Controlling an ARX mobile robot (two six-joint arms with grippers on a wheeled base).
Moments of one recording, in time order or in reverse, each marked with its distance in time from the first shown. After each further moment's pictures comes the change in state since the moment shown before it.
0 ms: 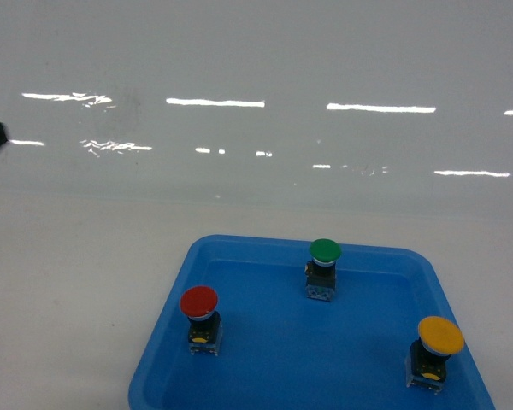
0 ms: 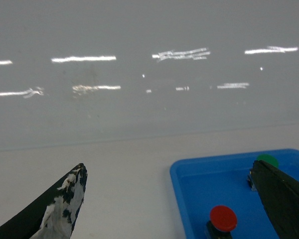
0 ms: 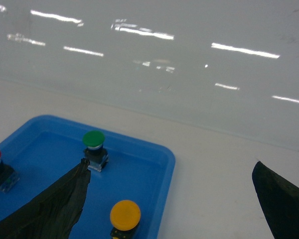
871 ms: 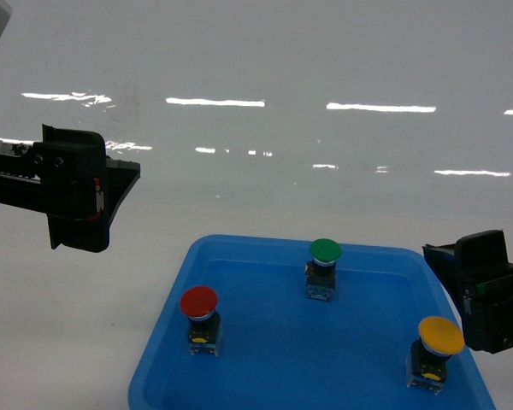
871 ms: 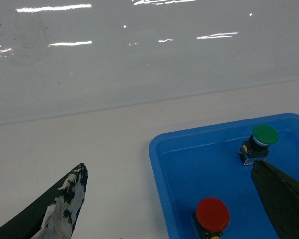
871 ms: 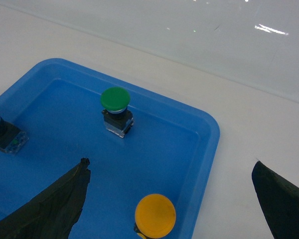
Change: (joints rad) left arm -0.089 0.407 0.235 -0.033 -0.019 0.008; right arm 0.045 0.457 0.274 -0.104 -0.058 -0.004
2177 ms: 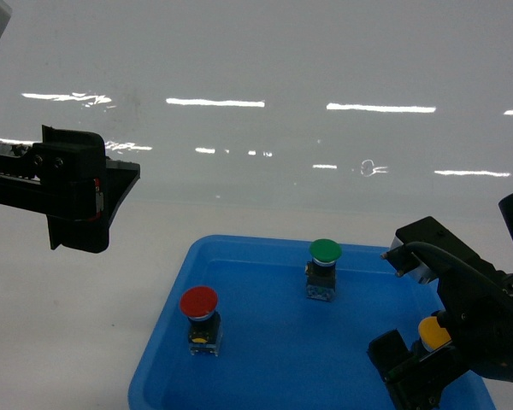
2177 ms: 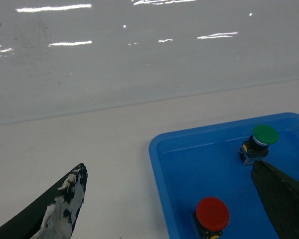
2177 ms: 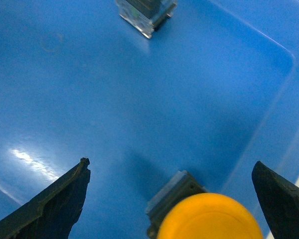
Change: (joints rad) left arm 0.000 0.000 0.000 -0.001 0.000 0.000; right arm 0.004 0.489 0.260 -0.187 -0.094 -0.162
